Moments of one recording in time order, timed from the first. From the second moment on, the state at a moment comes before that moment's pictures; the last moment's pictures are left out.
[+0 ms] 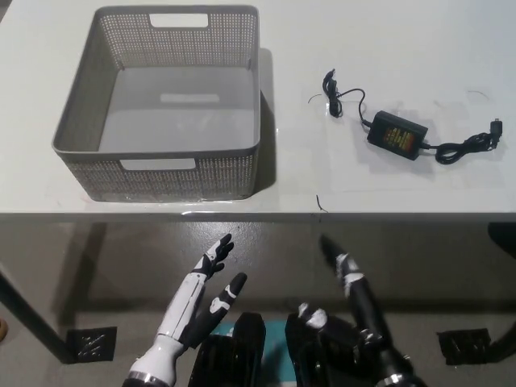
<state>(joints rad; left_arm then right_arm) -0.05 0.08 -0.19 0.00 0.28 -0.12 -0.02 -0.10 0.01 0.21 0.25 -0.13 -0.39 -0.07</state>
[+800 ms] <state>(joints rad) -0.05 0.09 -0.19 -0.01 0.29 -0.12 -0.03 -0.28 -0.17 -0.05 -0.10 -0.11 -0.22 -0.06</state>
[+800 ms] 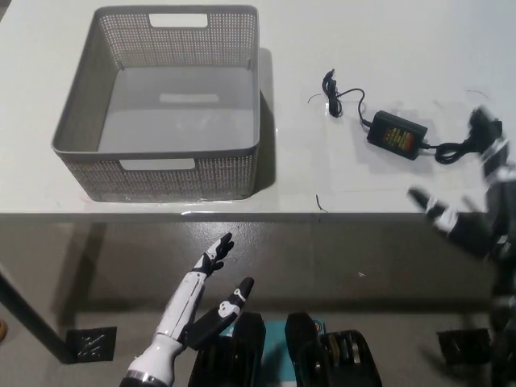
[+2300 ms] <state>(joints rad) 0.04 0.08 -0.20 -0.02 0.29 -0.15 -0.03 -1.01 -0.47 0.46 0.69 -0.60 0.20 0.27</state>
